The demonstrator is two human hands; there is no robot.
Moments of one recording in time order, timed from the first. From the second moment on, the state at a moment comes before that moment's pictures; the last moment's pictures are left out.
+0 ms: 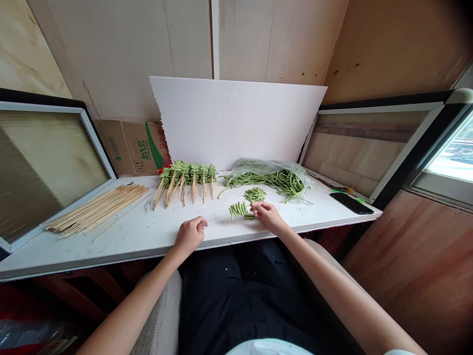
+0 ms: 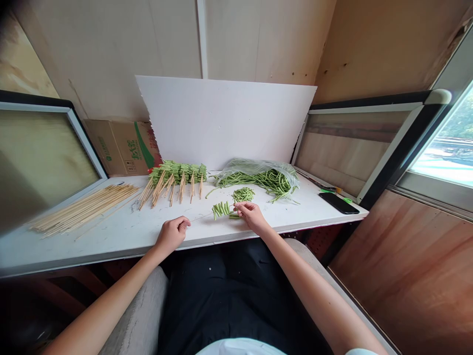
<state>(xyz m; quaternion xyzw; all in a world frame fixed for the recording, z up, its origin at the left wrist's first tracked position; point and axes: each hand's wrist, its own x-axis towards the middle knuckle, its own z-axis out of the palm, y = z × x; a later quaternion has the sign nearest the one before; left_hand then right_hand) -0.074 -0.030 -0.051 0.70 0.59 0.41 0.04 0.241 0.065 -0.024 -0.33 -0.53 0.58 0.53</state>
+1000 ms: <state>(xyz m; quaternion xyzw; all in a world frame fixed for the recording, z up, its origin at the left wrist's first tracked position) -0.072 -0.033 -0.048 0.72 0.58 0.37 0.03 0.241 0.065 -0.023 -0.33 -0.55 0.57 0.52</state>
